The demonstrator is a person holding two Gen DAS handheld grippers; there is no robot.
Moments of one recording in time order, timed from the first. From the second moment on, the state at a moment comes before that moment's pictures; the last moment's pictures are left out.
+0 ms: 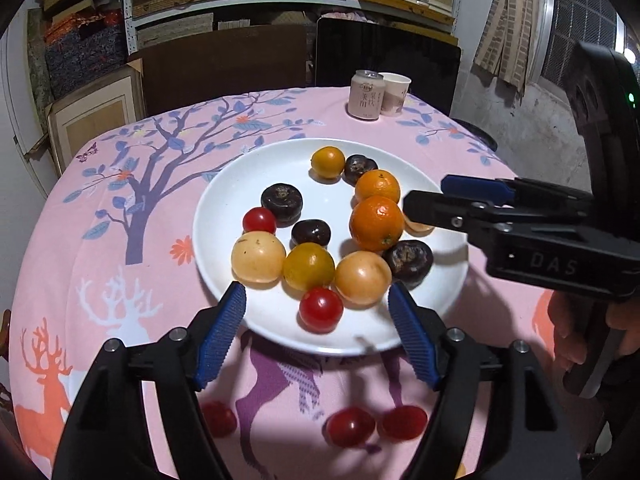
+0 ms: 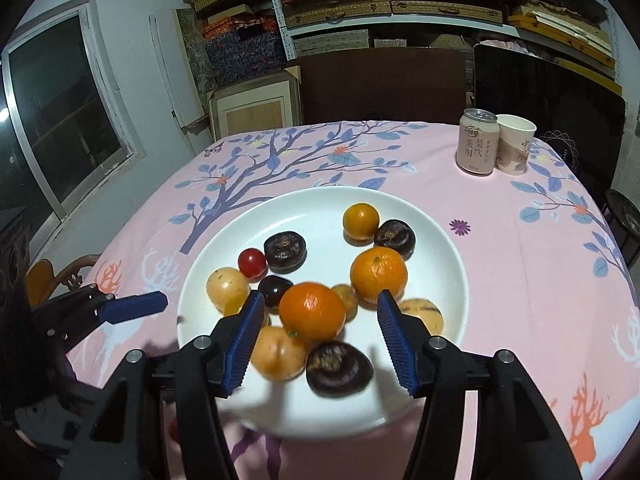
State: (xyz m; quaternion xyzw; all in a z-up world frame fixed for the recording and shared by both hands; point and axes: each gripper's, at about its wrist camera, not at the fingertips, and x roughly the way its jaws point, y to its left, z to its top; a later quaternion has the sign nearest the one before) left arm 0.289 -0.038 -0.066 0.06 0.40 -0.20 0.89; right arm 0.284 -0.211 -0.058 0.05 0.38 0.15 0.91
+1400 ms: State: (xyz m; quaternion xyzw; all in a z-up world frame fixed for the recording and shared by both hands) left arm 0.150 0.043 -0.115 0.07 0.45 -0.13 0.88; right arm 0.138 -0.138 -0.127 0.01 0.45 0.21 0.87
